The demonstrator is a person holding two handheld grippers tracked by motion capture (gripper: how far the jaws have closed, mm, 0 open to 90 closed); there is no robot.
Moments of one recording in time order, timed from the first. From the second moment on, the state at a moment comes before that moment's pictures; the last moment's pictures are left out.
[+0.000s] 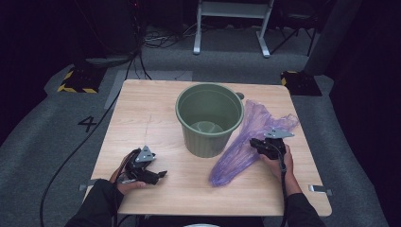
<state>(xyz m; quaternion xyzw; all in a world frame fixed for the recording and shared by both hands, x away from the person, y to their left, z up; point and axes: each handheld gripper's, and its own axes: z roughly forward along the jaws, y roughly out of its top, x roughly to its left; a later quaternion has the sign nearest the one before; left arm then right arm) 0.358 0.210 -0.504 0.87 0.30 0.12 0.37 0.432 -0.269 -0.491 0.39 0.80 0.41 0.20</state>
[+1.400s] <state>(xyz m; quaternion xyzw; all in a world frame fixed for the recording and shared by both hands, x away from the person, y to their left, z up) 0.359 0.210 -0.504 0.87 0.30 0.12 0.37 0.434 -0.245 -0.495 0.35 0.82 0.42 0.18</state>
